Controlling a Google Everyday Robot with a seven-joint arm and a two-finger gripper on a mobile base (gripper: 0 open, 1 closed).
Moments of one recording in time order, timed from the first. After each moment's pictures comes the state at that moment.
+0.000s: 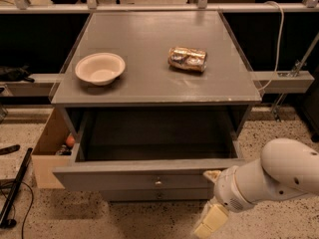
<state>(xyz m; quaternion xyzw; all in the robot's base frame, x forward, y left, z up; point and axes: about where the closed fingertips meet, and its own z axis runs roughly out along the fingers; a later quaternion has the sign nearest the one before) 0.360 -0.110 0.648 -0.51 0.80 0.24 0.20</state>
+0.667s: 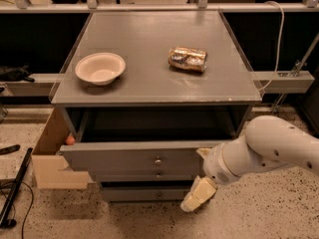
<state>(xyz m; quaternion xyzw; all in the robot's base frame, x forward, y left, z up) 0.423 -0.092 0.656 -0.52 0.79 0.23 0.22</state>
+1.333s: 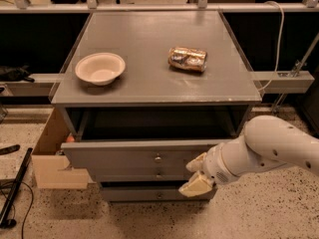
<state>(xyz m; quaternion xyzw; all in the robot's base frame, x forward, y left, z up) 0.424 -0.089 0.656 -0.52 0.79 0.23 0.22</state>
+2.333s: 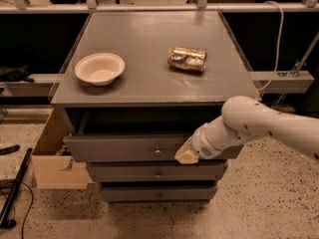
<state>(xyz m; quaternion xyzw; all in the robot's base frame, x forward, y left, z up) 0.511 -0.072 0.633 -0.53 0.79 0.21 0.22</state>
